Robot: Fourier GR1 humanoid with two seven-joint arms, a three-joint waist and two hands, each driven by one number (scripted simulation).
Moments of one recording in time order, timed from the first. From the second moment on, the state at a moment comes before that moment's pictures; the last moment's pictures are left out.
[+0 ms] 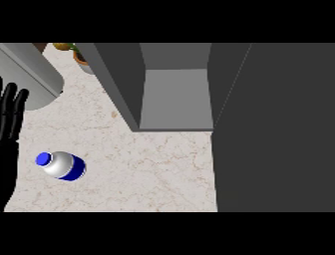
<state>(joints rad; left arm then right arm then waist) 0.00 0.12 0.01 -2.10 -0.01 0.05 0.03 0.01 -0.14 -0.03 -2.10 0.02 0.01 -0.01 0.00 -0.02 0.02</state>
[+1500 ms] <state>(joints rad) 0.35 0.37 0.40 -1.98 0.65 -0.62 0.07 0.56 -0.08 0.17 -2.43 -0.18 0.17 0.12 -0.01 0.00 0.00</state>
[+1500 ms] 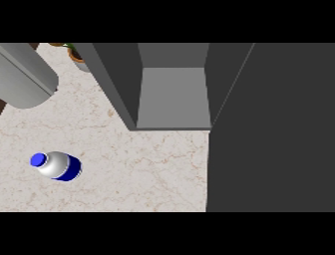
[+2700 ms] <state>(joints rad) 0.04 0.26 0.38 -1.24 0.09 -0.58 -0.40 0.84 -0.10 0.20 -2.48 -0.14 0.27 -0.08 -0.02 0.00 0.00</state>
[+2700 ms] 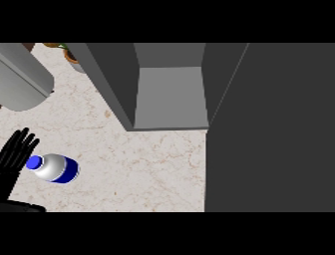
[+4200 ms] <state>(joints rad) -0.28 0.28 0.32 -0.41 -0.03 -0.52 -0.80 0.97 -0.11 0.22 -2.48 -0.10 0.33 -0.22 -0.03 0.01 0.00</state>
